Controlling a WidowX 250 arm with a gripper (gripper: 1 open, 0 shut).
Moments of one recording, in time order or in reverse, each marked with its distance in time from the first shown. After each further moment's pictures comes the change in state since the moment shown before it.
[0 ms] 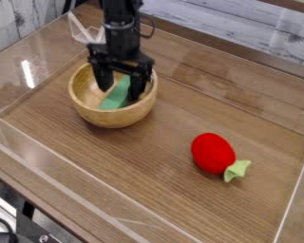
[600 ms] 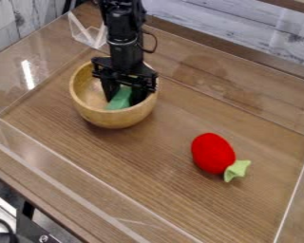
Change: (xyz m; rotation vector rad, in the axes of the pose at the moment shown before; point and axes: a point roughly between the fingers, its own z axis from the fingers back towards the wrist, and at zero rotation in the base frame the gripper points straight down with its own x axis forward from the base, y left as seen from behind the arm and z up) arm 0.003 -0.003 -0.019 -0.003 -0.024 -0.006
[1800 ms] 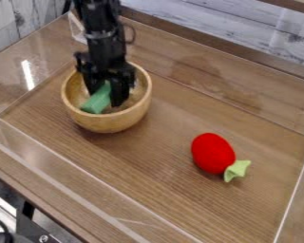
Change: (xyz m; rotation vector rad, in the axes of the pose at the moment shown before) arm -0.026 0.029 0.030 -0.068 0.025 -0.068
